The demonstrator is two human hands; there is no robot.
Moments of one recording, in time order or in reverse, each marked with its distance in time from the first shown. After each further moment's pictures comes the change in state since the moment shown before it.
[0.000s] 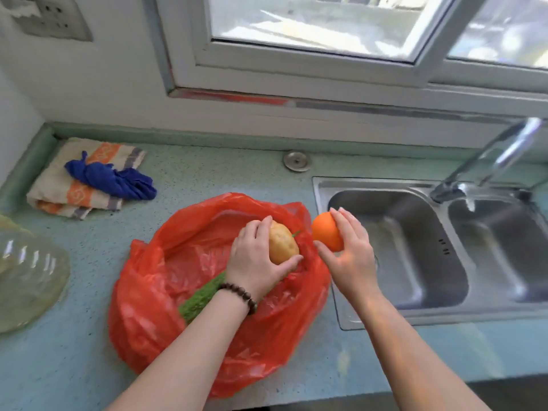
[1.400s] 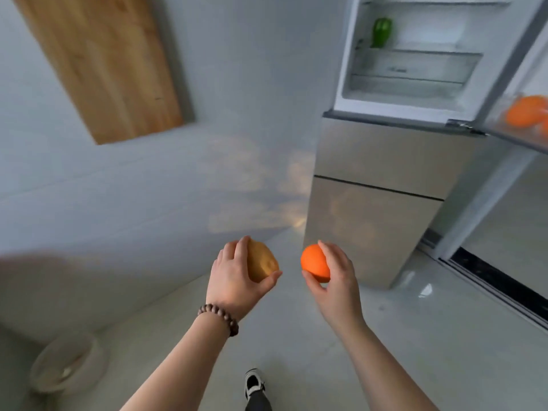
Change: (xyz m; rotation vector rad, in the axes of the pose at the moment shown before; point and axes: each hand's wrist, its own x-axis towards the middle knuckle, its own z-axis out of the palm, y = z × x) left_hand -0.780 0.590 0.186 -0.342 -1.097 1.691; right_hand -0.918 0.141 -0.416 -0.520 1.585 1.278
